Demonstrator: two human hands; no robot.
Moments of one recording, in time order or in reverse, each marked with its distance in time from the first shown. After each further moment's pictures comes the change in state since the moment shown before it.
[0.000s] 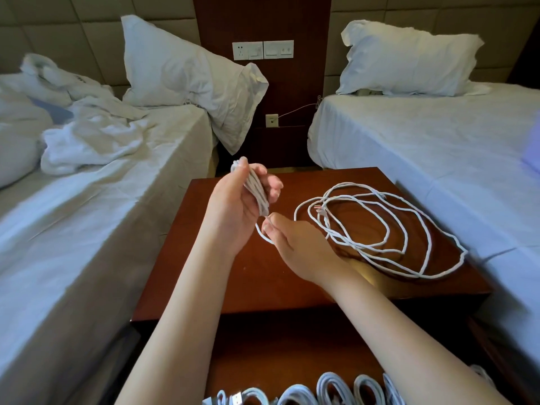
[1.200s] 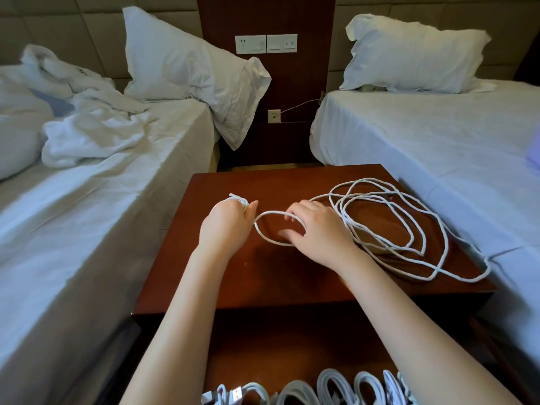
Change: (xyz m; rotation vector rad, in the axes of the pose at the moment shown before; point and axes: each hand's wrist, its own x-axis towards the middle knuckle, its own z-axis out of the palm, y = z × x) left_hand 0.007 -0.031 -0.047 1.675 0.229 -0.071; right_hand 0.007 0.036 -0.007 -0.265 0.120 -0.006
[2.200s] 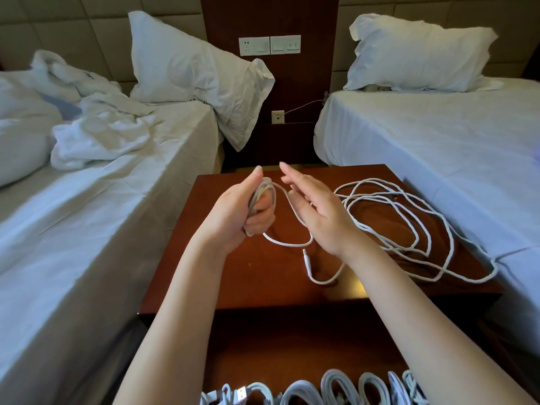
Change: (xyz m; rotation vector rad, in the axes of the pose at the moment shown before) left_hand -0.007 0.017 -0.030 -1.350 -0.584 0.151; right_hand 0.006 -0.024 -0.034 0.572 0.048 -0.021
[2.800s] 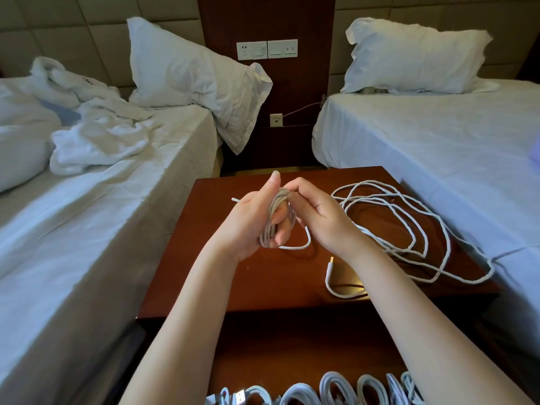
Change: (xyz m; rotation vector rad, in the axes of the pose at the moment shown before) left_hand -0.003 0.004 0.030 0.117 0.006 -0.034; right_hand -0.002 -0.010 -0.005 0.215 -0.049 -0.034
